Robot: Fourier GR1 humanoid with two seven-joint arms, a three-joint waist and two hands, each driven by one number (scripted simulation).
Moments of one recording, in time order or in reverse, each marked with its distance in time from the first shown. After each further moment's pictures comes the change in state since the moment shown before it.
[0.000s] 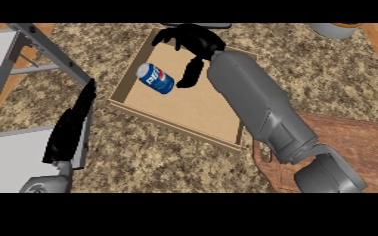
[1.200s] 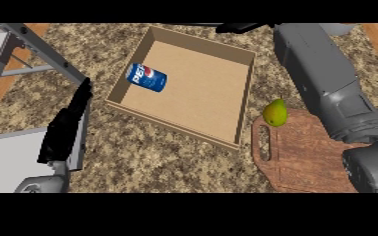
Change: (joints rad) left arm 0.000 0.008 0.023 -0.007 0.010 -0.007 -0.005; right arm -0.053 -0.232 -0.434 0.161 -0.502 0.005 -0.080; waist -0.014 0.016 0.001
